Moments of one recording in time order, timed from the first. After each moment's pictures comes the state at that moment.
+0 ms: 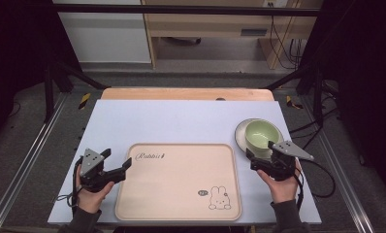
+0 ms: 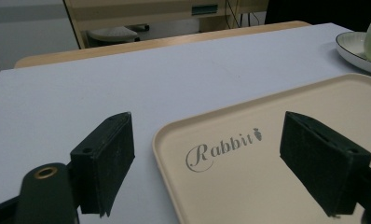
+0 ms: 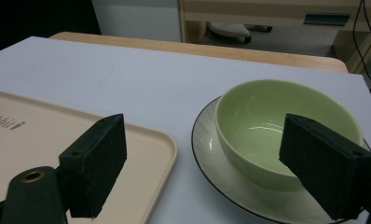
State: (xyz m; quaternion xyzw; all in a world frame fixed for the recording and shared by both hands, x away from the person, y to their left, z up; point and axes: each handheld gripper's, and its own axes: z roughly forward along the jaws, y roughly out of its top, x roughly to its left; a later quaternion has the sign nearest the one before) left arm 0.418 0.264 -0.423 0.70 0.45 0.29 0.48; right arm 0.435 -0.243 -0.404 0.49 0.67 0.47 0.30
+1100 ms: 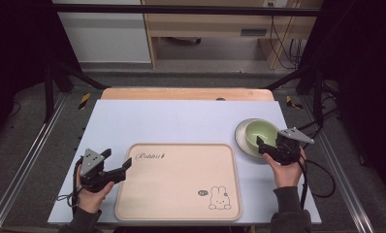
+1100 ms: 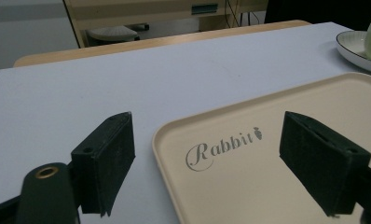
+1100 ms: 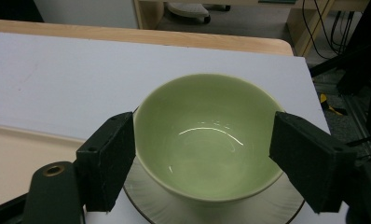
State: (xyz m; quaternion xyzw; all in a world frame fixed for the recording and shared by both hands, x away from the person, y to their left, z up) left arm 0.419 0.263 -0.425 0.70 0.45 0.29 0.48; right arm 0.480 -0.267 -0.409 0.56 0.65 0.40 0.32
